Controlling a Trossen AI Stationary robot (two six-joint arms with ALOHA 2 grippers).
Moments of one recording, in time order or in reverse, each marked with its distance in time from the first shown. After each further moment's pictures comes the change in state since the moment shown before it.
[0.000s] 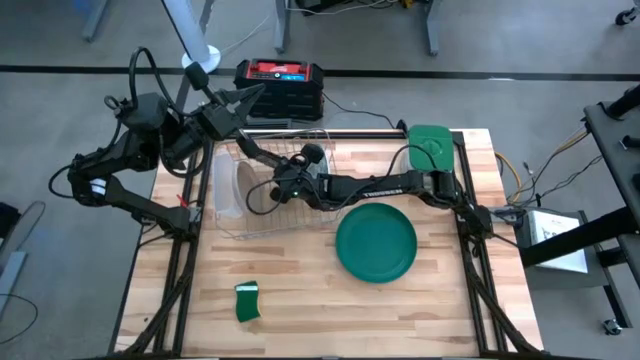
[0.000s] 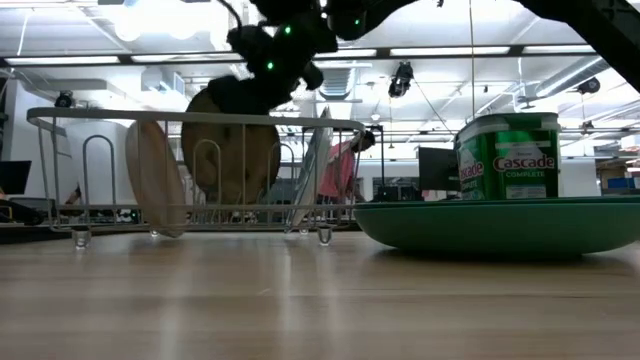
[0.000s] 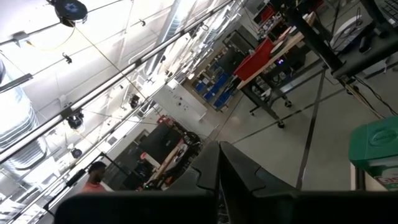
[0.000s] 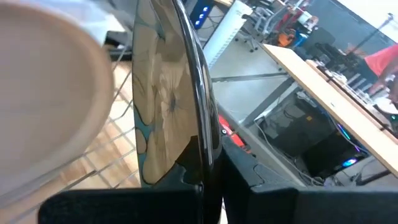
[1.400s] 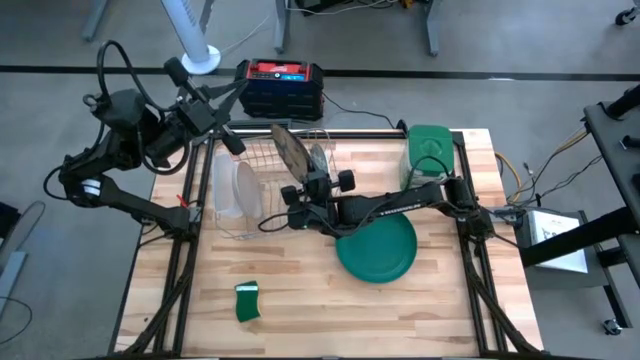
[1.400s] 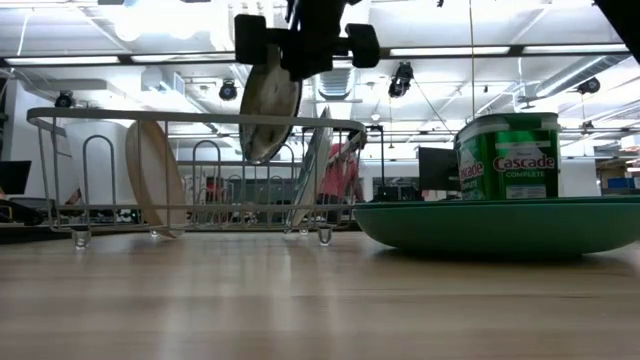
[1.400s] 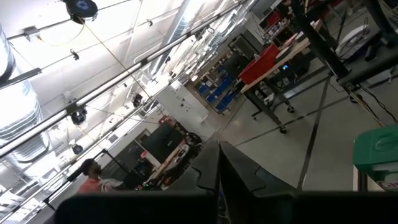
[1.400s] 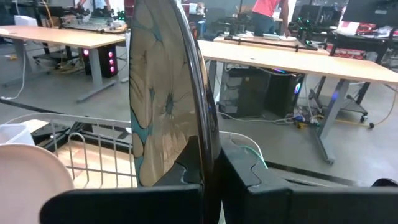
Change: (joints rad) left arm 0.000 -0.061 0.006 -0.039 -0.002 -0.026; right arm 0.161 -0.106 -0.066 -0.264 0.509 0.809
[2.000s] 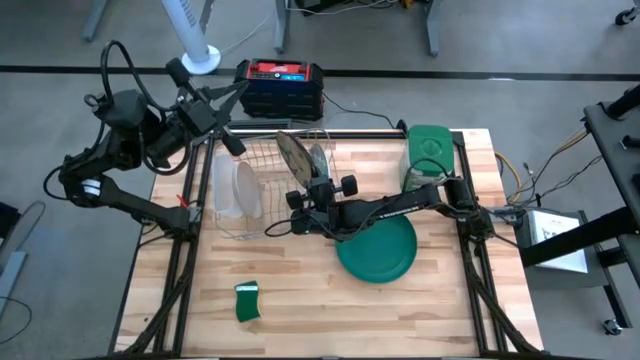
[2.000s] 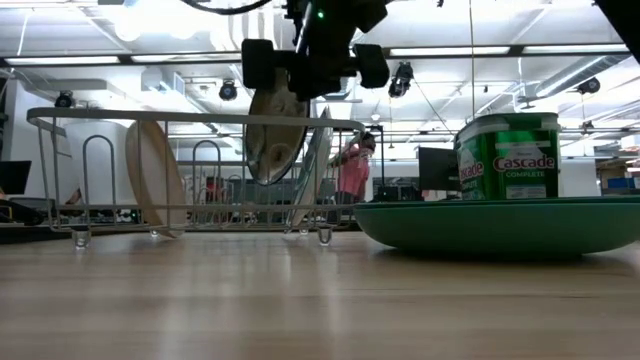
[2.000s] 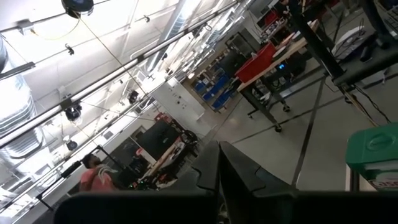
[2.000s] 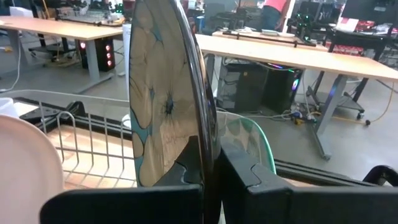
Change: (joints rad) left arm 0.000 0.000 0.000 -0.020 -0.001 -0.033; right arm 0.000 0.000 -0.099 0.000 0.000 0.079
